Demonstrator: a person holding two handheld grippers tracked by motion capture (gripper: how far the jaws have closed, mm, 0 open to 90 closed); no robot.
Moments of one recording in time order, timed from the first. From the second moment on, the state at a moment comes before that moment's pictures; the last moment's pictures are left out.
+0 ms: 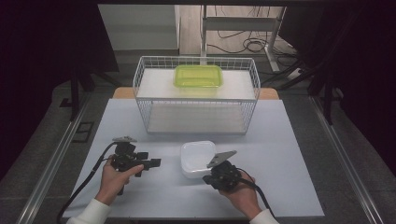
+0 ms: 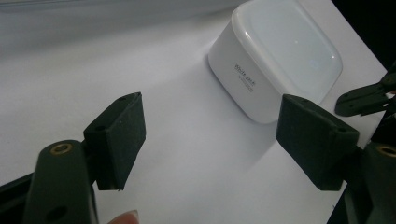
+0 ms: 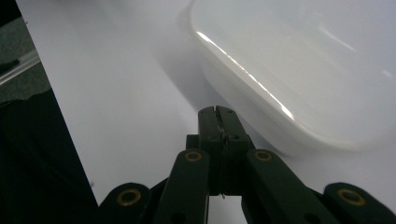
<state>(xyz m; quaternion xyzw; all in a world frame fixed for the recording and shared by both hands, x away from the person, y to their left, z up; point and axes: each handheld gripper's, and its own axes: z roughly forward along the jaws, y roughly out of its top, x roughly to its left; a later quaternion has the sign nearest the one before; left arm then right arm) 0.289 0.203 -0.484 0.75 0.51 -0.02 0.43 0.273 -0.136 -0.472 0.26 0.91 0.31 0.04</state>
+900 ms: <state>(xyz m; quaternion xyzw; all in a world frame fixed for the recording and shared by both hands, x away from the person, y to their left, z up) 0.279 0.203 -0.479 0.75 0.50 -0.01 0.44 0.311 -0.233 -0.458 0.42 0.79 0.44 0.02</state>
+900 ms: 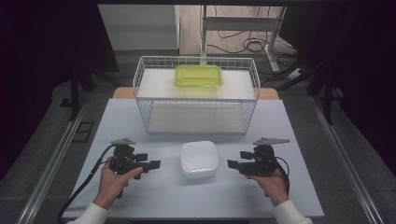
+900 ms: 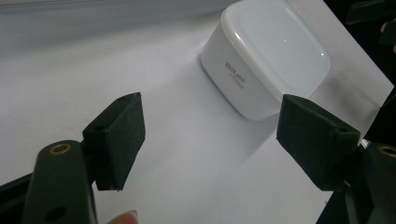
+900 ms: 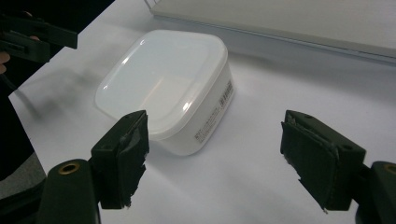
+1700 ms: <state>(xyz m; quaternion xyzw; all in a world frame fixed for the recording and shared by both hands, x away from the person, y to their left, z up) 0.287 0.205 -0.473 0.70 0.54 -0.05 0.47 0.332 -0.231 -0.463 0.45 0.77 0.46 -0.02</state>
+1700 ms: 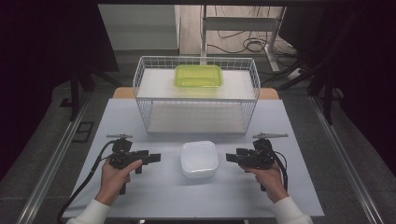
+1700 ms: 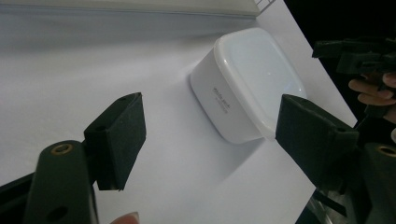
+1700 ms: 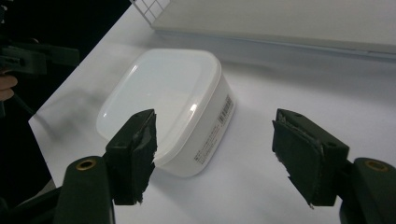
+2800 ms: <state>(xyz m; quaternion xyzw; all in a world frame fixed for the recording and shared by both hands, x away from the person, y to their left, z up) 0.306 0.157 -0.478 0.69 0.54 -0.12 0.47 0.348 -0.206 -0.459 0.45 0.77 0.44 -0.07</state>
